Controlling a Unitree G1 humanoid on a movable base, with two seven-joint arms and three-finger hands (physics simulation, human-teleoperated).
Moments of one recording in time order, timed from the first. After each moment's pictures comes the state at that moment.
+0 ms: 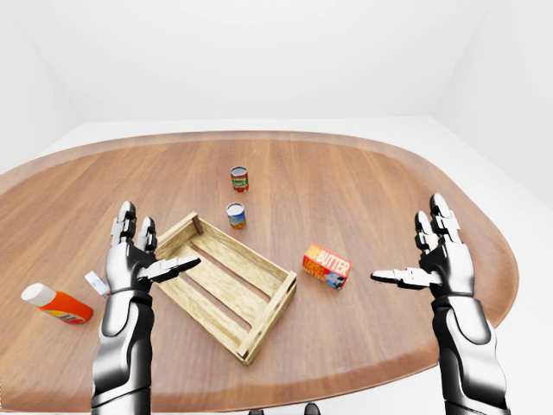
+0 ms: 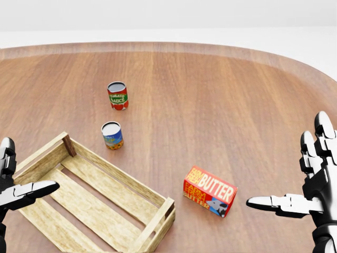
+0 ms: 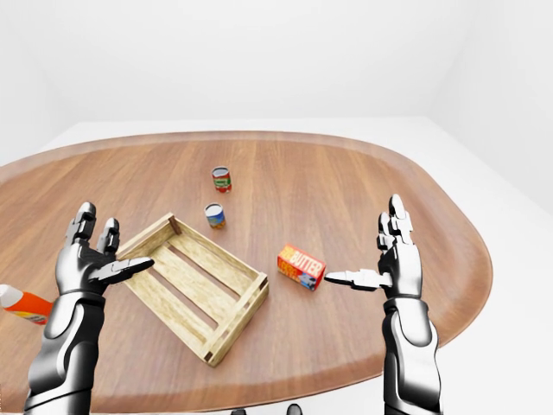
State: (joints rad) left arm -0.07 0.17 0.35 -0.06 -0.38 0.09 -0.06; right arm 0.05 -0.10 -0.33 -0.27 0.11 0.09 0.14
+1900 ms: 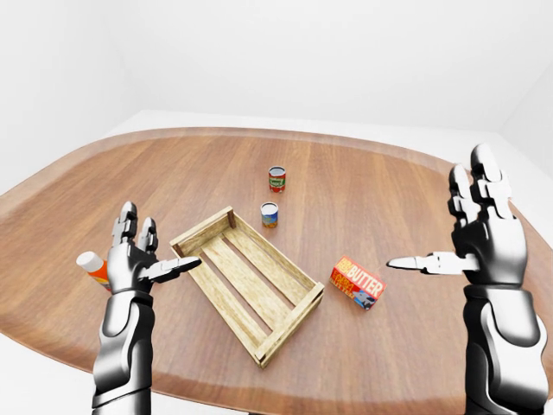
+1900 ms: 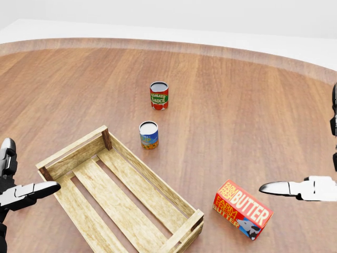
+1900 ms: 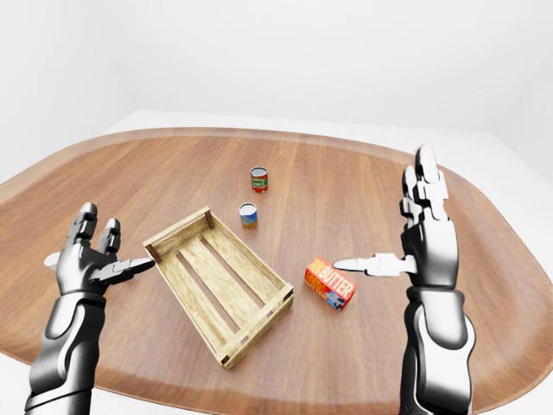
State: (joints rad) left arm -0.07 0.17 0.34 -0.06 -0.37 0.09 -0.06; right arm 0.01 -0.16 -0.37 -0.52 0.07 0.09 0.18
